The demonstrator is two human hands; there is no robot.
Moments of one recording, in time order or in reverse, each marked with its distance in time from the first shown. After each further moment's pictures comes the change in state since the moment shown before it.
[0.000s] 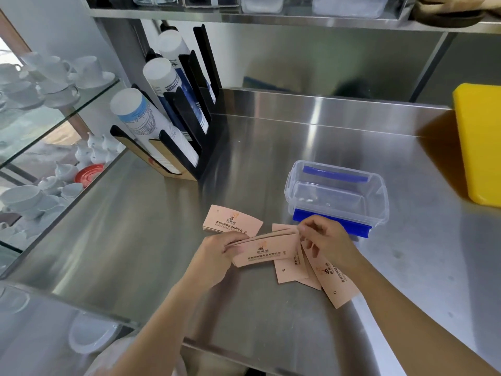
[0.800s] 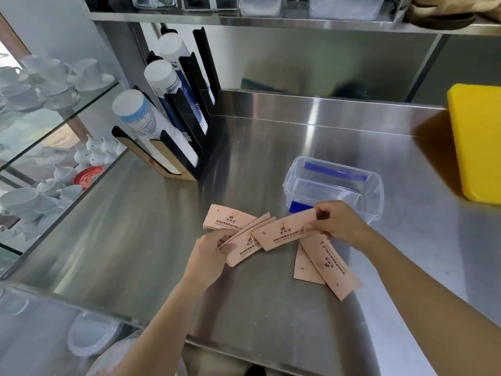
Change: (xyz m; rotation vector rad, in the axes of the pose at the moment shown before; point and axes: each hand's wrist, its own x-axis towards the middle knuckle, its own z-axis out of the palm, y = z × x) left_hand 0.000 -0.009 0.000 -0.087 0.147 -0.097; right_hand 0.016 -0.016 -0.031 -0.237 -0.067 0.102
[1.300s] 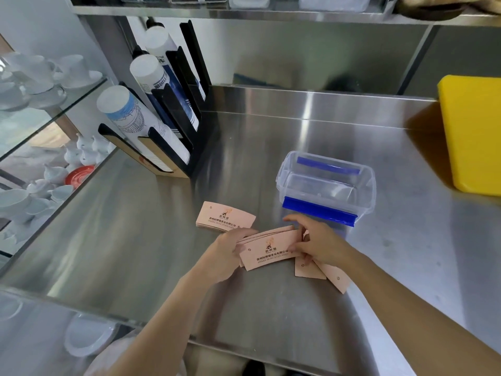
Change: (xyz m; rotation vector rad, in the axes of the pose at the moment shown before) left_hand -0.003 0.022 0.019 0.210 -0.353 0.125; right_hand -0.013 0.017 0.037 0.036 -0.168 -0.008
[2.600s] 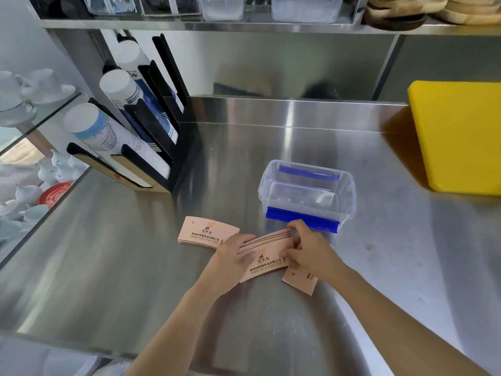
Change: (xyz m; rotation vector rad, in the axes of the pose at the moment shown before) left_hand 0.022 0.016 0.025 -0.048 0.106 0.062; right_hand -0.008 0.005 -0.002 -0.042 0.217 0.071
